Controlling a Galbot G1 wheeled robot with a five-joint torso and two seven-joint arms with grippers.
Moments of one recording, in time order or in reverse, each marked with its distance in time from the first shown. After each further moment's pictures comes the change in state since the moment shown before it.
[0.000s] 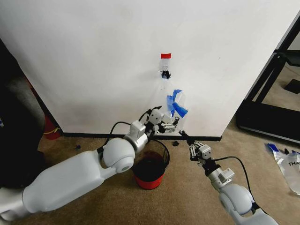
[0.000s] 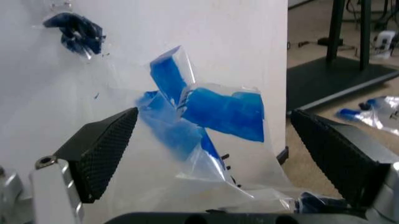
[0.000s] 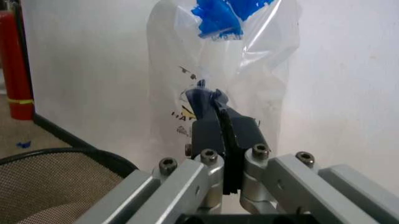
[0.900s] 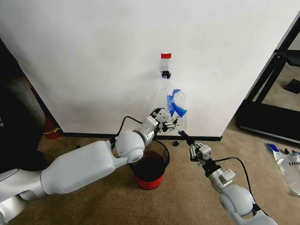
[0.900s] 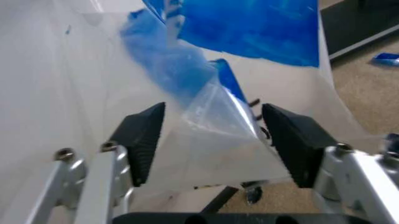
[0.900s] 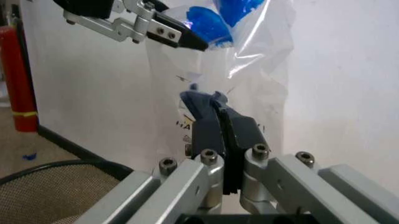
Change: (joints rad) left arm -0.085 -0.064 0.112 0.154 0.013 0.081 -0.029; right arm -0.017 0.007 0.007 0.035 0.042 -0.016 0.008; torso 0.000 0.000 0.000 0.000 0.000
